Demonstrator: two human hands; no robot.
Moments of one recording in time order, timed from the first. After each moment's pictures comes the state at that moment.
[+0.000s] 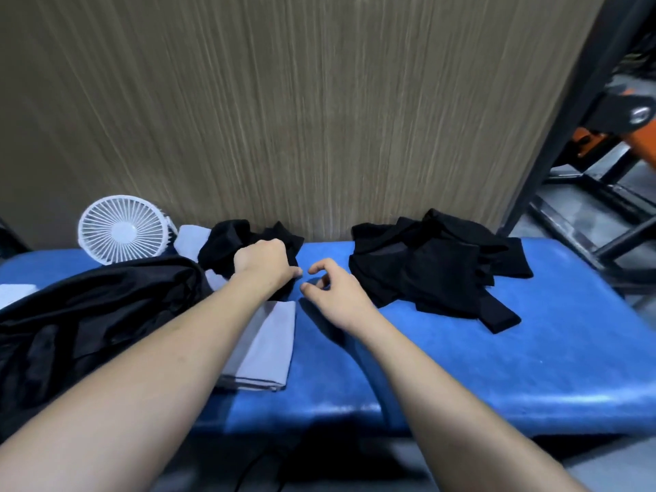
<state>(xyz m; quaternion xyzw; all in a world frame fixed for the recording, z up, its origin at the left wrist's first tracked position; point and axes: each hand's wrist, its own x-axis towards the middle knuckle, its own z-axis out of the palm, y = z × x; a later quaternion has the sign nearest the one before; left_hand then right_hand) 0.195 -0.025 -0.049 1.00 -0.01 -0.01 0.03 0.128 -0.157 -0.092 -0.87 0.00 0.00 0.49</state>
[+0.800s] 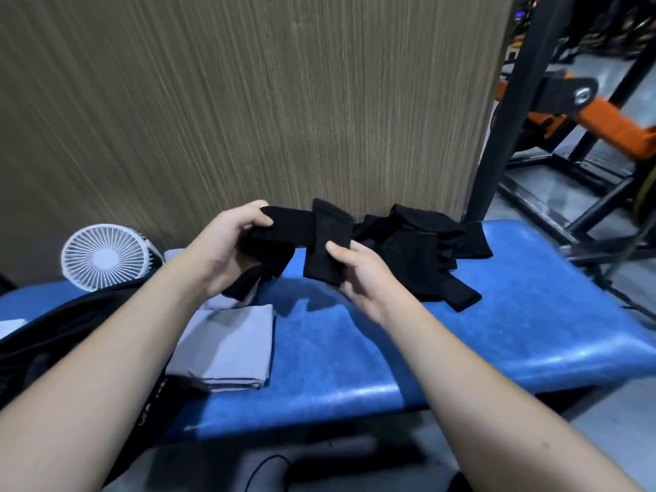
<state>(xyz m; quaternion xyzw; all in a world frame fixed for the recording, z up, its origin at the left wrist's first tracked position) 0.129 -0.030 0.042 0.68 -0.12 -0.19 0.70 0.101 -0.221 -0.055 -0.50 0.05 0.05 0.86</state>
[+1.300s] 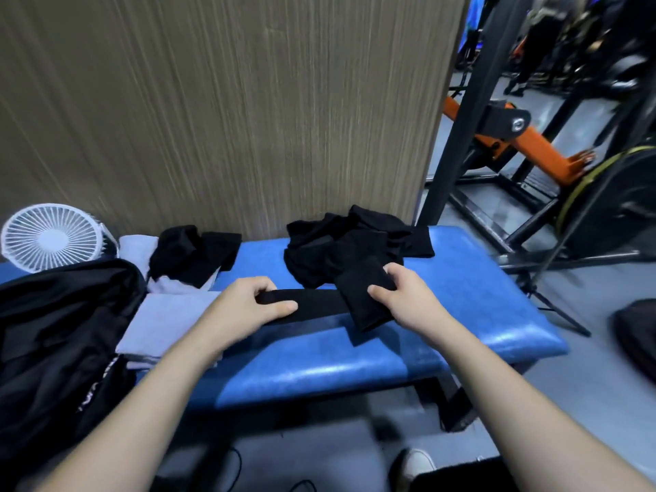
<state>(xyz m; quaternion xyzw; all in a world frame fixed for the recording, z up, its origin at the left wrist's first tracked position) 0.067 -0.059 -0.052 0.89 -0.16 -0.07 0.43 0.003 -0.323 -0.058 -0.87 0.12 -0.06 0.48</state>
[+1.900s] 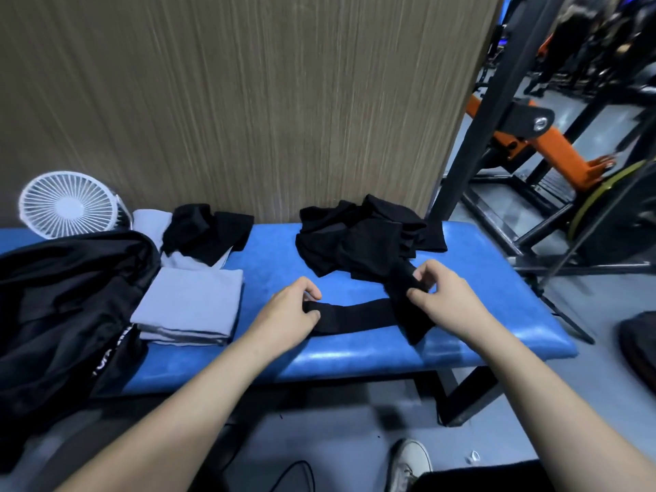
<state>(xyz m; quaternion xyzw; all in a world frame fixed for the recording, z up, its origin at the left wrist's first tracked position) 0.034 -0.094 -0.075 0.92 -0.14 -0.10 0.36 -0.020 -0.345 -0.051 -0.92 0.14 -0.08 0.37</state>
